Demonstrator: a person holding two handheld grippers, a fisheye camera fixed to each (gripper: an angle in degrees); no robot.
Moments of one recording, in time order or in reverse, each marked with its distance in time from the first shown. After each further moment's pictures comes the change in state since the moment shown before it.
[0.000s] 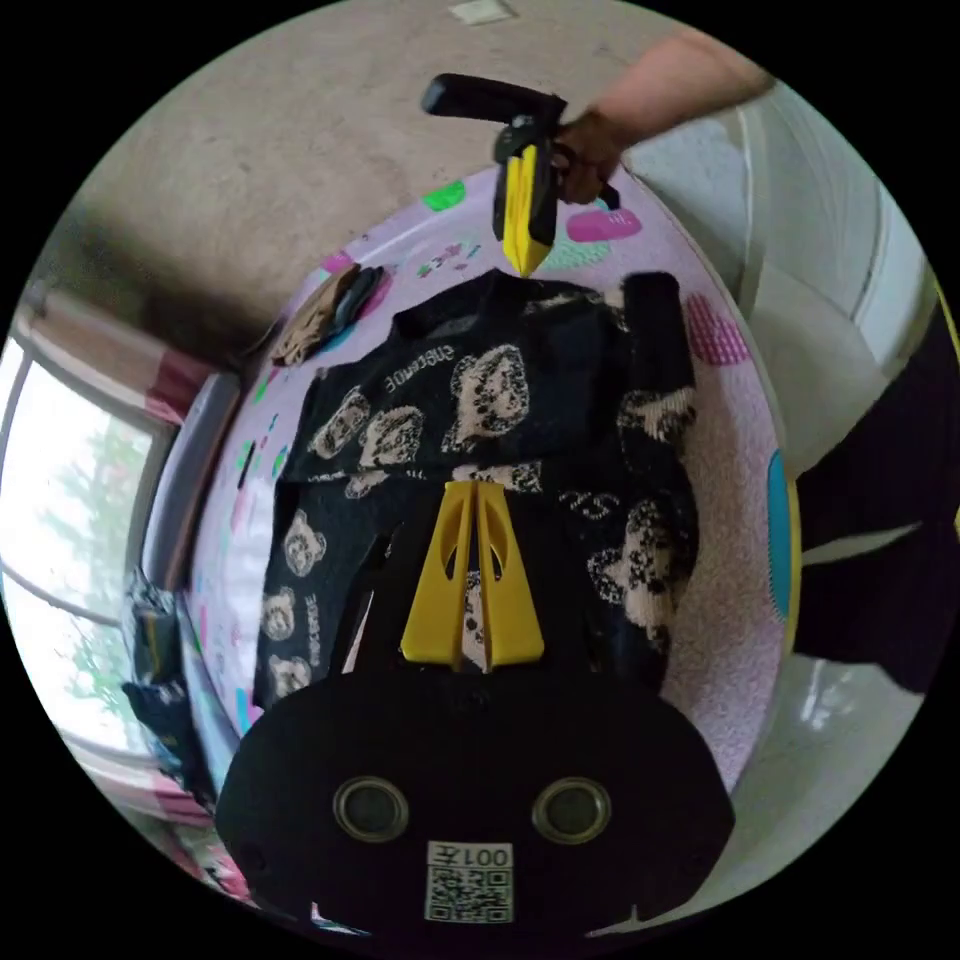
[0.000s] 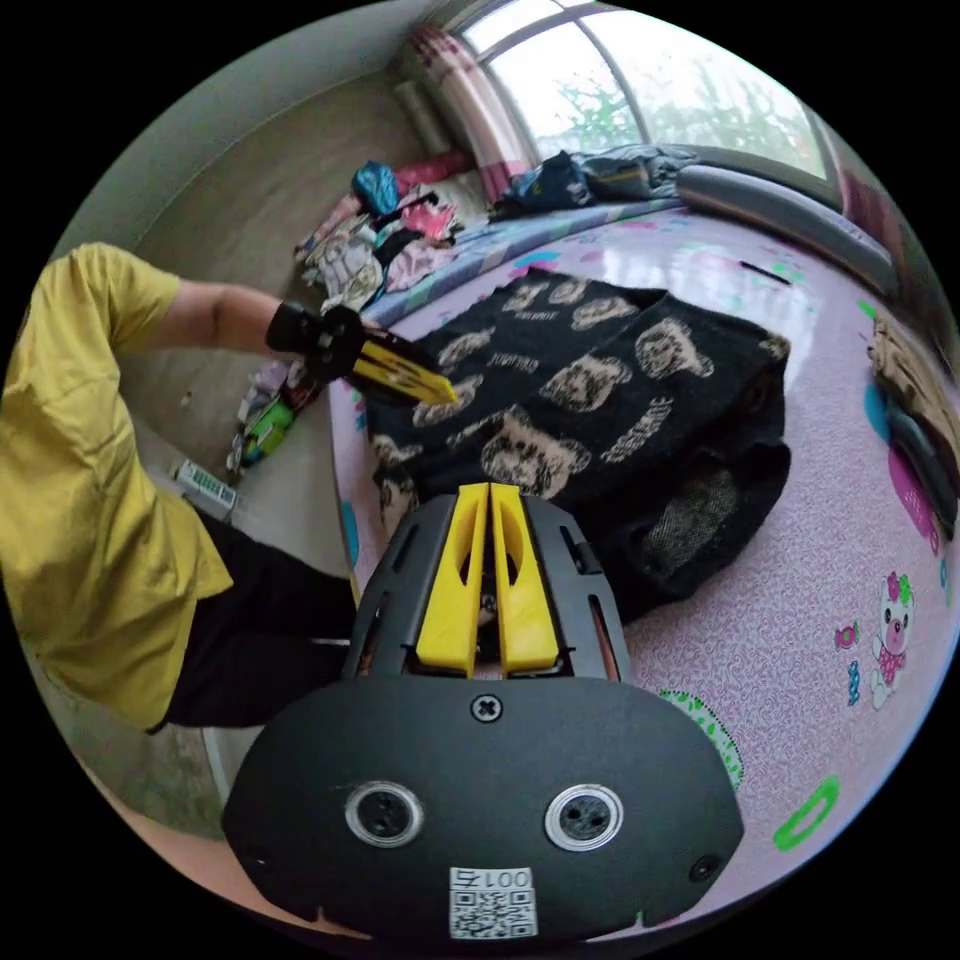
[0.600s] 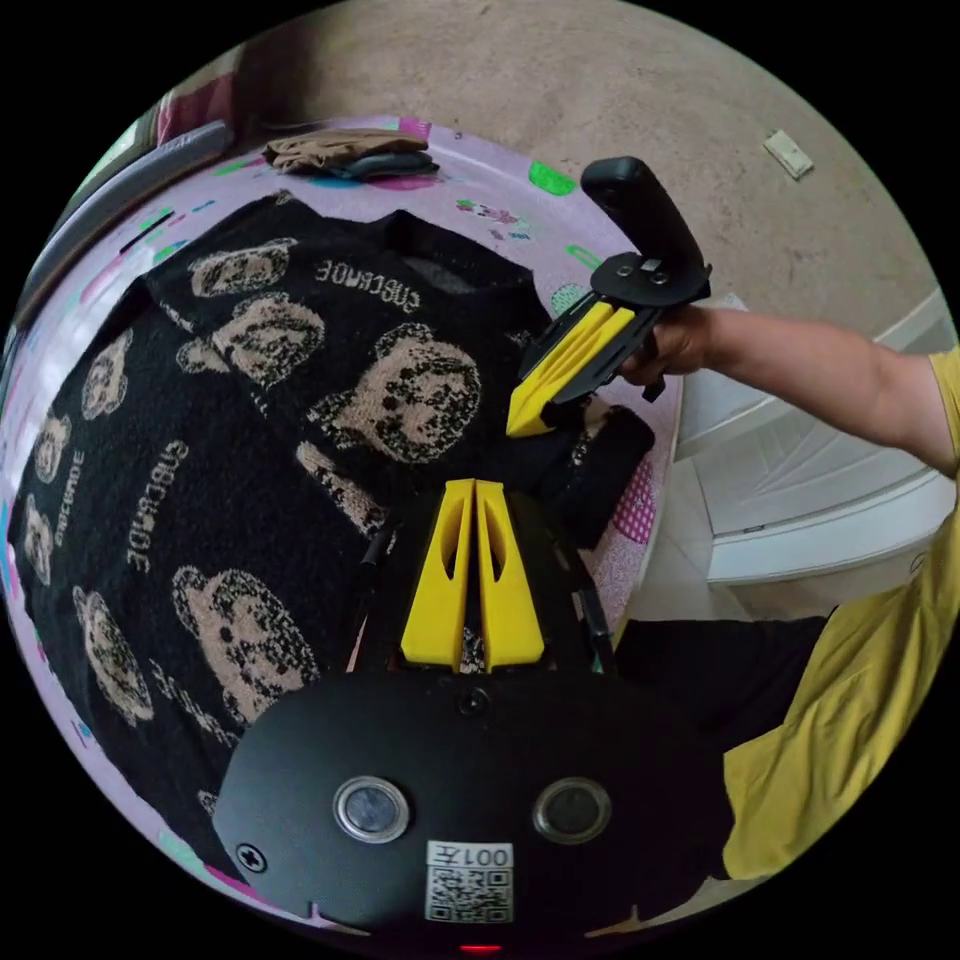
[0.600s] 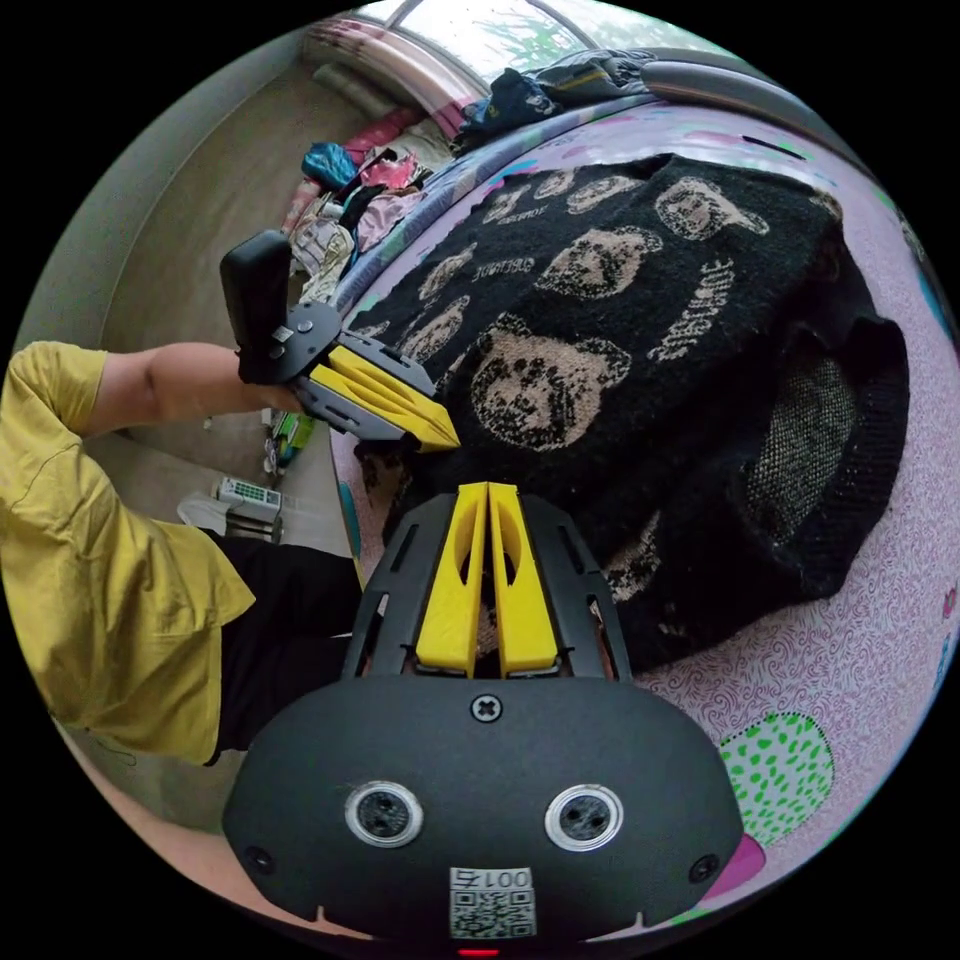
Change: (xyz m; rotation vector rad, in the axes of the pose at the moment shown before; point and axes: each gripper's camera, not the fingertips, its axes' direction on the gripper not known) left arm -0.070 0.053 0.073 -0.090 0.531 -0.591; right arm 0.040 -0.015 0.091 -0.195 -0.162 0.160
